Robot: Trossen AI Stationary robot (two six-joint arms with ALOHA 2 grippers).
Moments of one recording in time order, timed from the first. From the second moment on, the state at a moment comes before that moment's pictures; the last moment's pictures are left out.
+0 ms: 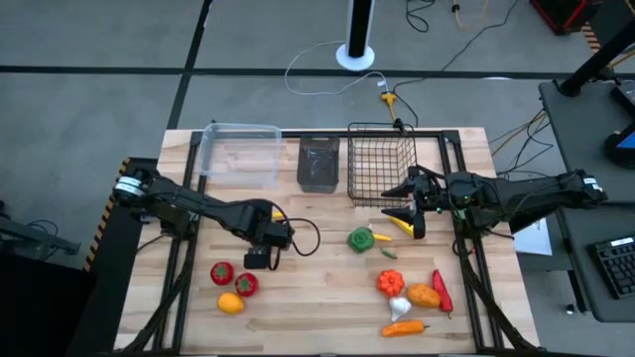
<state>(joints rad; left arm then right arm) -0.23 1.61 1.13 -1.06 -0.15 -0.19 0.05 0.76 0.58 -0.05 0.07 0.23</state>
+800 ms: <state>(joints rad) -0.24 1.68 1.07 -1.01 -0.18 -0.22 0.05 0.76 0.58 -0.07 0.07 0.23</state>
